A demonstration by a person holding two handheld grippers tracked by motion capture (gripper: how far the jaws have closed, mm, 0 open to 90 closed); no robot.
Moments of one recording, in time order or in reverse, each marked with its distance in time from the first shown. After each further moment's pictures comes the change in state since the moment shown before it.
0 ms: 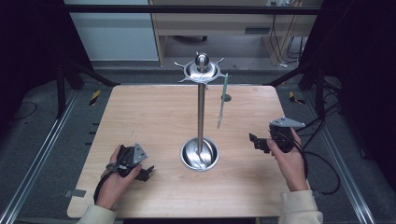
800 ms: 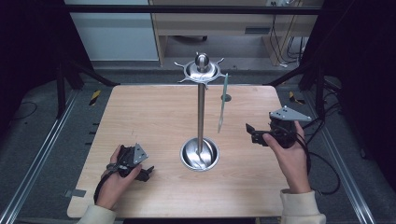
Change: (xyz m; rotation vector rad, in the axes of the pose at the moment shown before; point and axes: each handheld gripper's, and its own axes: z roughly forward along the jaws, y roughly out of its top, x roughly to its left) left arm -0.001 0.000 0.001 0.006 -0.007 -0.002; right arm 0.031 0.047 -0.042 -0.134 -0.006 -0.077
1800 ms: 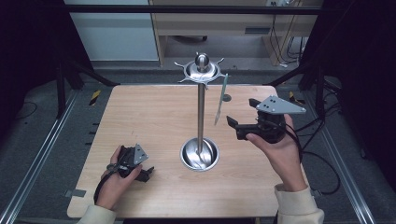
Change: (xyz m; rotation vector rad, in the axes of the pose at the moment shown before) left arm -0.001 -0.001 0.001 0.006 0.000 0.004; right arm 0.053 0.061 -0.026 -0.155 0.173 -0.112
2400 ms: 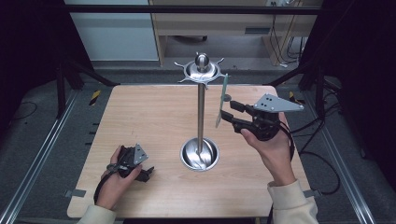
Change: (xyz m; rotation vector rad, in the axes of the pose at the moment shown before) left arm 0.000 0.000 0.000 0.000 -0.001 -0.001; right arm 0.006 0.006 0.008 -0.085 0.172 0.036
